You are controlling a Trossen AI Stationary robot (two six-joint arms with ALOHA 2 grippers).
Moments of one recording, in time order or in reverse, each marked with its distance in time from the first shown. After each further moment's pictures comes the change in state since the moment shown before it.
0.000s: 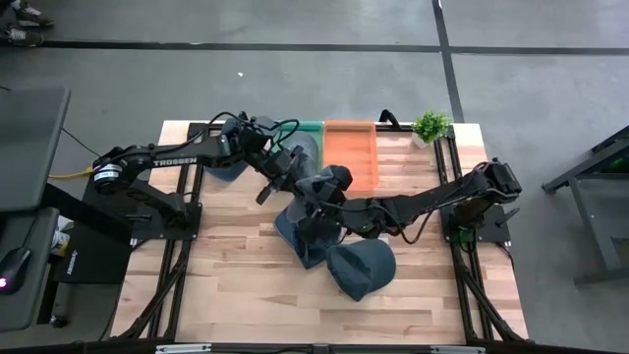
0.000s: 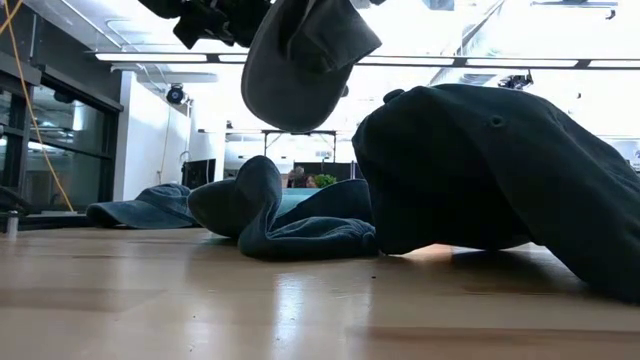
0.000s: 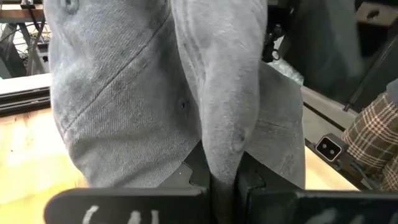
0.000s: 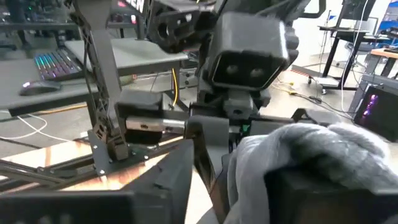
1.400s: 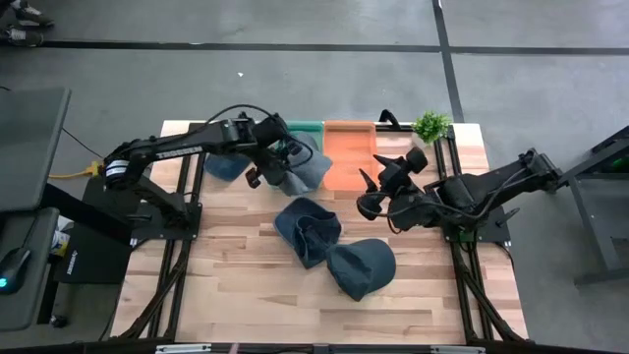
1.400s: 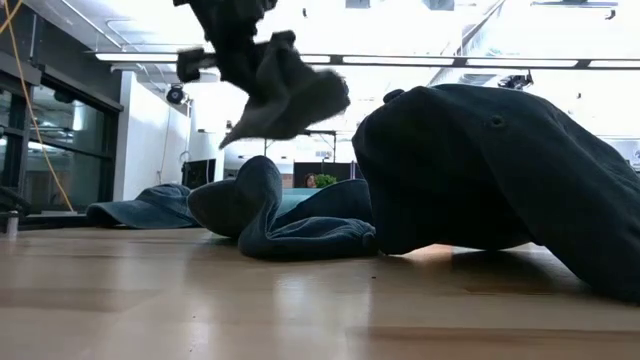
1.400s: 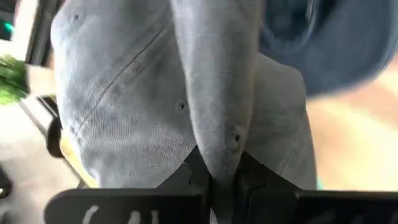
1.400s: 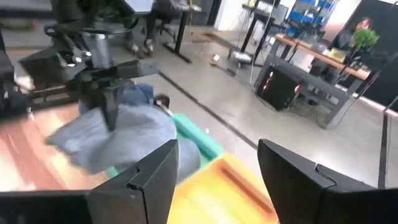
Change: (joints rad) left arm 0.001 0.096 0.295 -0.755 -0.690 1.101; right arm 0.097 -0.367 0.000 -0.922 0.351 0.300
